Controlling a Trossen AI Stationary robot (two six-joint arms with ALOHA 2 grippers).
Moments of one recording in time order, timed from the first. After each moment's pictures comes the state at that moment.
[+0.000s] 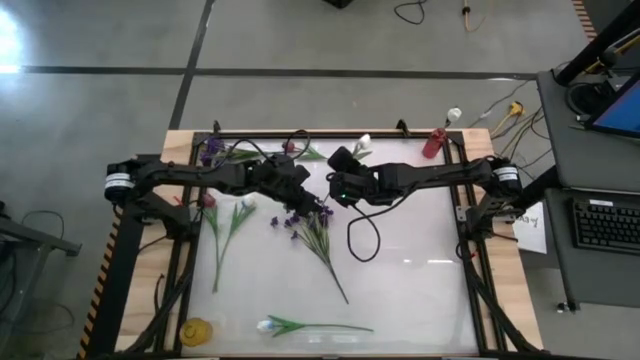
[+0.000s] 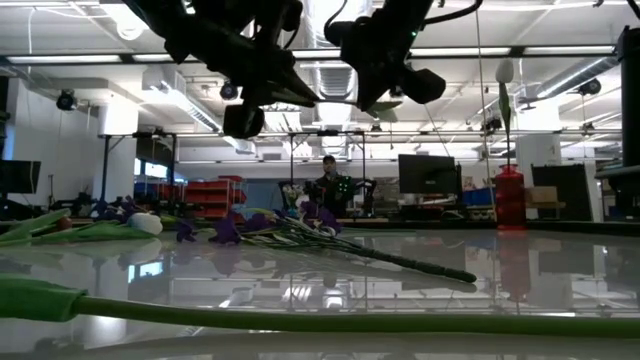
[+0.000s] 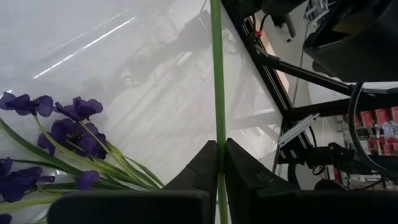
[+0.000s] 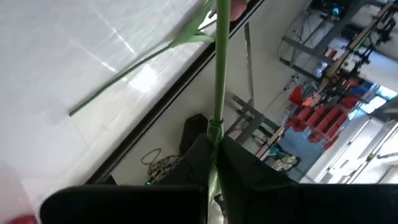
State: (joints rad) left arm 0.19 1.47 0.95 -0.06 0.33 -0.86; right arm -0.02 1.75 1.52 -0.82 0.79 -1.14
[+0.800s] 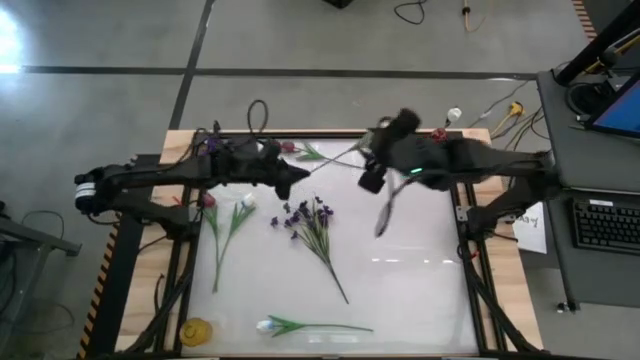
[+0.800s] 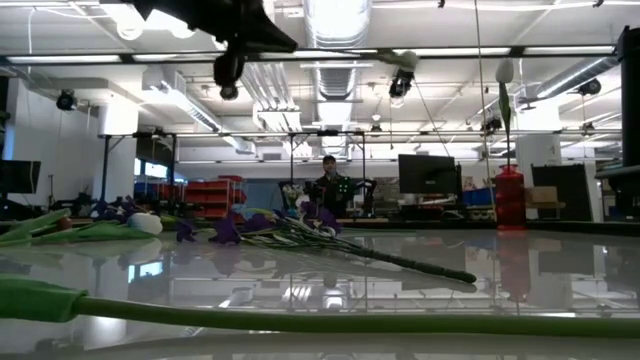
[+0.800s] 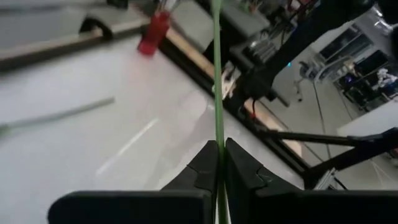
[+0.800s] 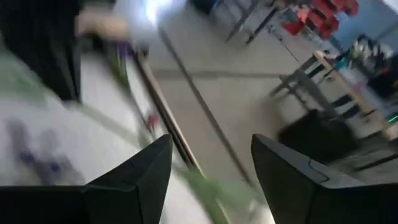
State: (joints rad) left arm 0.22 1.19 0.95 -0.08 0.04 -0.62; right arm 0.07 1.48 1.80 -0.88 0.78 -0.06
